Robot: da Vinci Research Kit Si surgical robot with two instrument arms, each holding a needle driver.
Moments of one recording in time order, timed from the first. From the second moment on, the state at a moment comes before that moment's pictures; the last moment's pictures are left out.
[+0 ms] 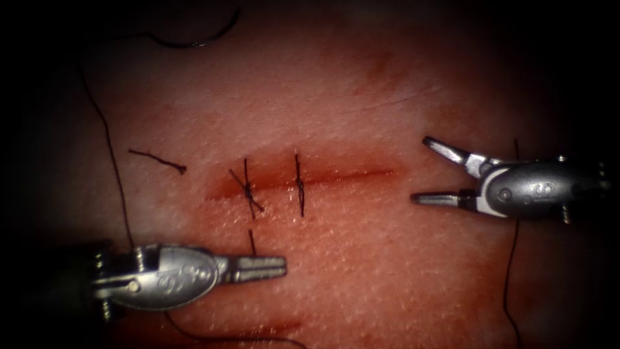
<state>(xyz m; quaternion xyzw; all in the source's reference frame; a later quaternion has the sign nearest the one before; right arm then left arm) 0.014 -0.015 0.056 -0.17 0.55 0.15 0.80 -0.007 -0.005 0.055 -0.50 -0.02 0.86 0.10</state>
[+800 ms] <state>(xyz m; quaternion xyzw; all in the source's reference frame) 0.016 -0.017 0.058 -0.17 0.55 0.16 0.81 0.002 -0.004 0.070 -0.45 -0.04 0.88 0.14</state>
